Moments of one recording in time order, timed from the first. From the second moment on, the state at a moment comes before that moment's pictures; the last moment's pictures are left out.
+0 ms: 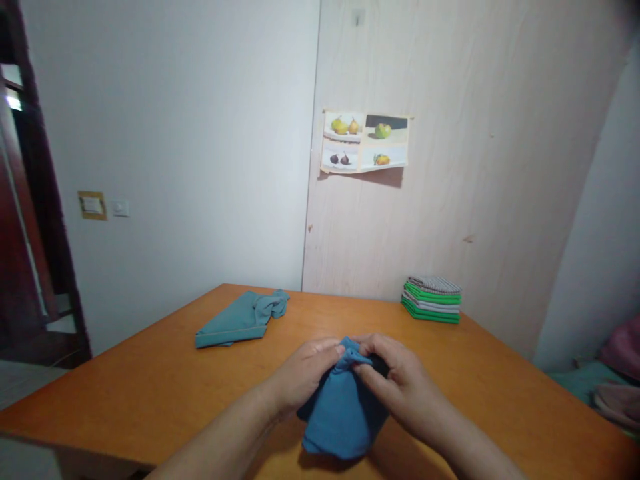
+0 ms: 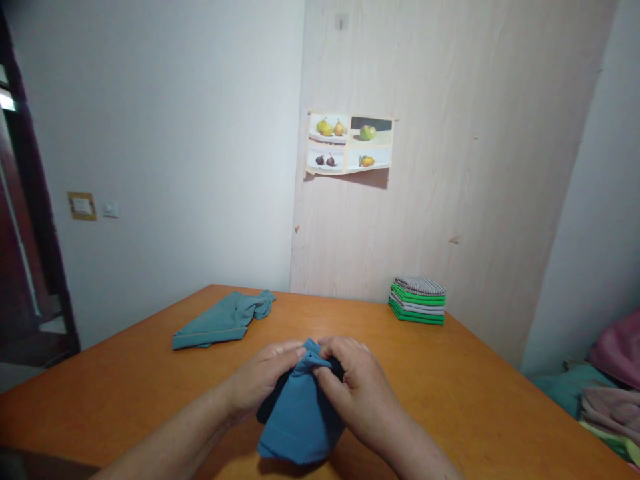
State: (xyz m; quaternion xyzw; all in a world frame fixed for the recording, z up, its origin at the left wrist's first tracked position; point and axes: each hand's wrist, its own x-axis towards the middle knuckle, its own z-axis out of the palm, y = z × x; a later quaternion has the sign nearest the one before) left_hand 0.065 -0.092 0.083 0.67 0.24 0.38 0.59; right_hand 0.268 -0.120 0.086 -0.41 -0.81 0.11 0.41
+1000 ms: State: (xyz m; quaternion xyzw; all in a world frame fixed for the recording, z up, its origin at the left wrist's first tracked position) left_hand 0.061 -0.116 0.073 0.52 0.18 0.45 0.70; right_hand 0.306 -0.138 0.066 -0.38 -0.62 0.47 0.50
